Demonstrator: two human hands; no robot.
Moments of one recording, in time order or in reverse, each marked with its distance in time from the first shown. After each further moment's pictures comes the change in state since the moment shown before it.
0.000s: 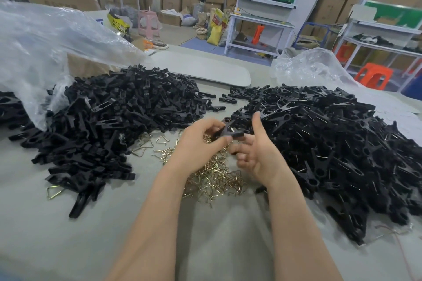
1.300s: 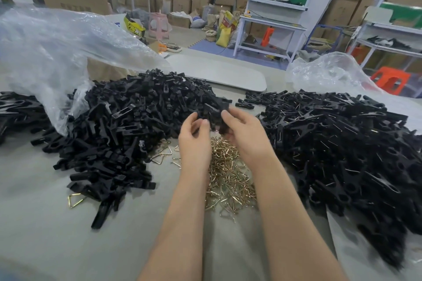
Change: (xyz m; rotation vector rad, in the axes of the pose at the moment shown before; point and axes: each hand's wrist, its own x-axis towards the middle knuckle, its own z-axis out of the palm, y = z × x) left_hand 0.013 -0.009 -0.006 -0.601 0.586 -0.385; right_hand 0.041 -0.017 0.074 -0.230 0.048 -0.369
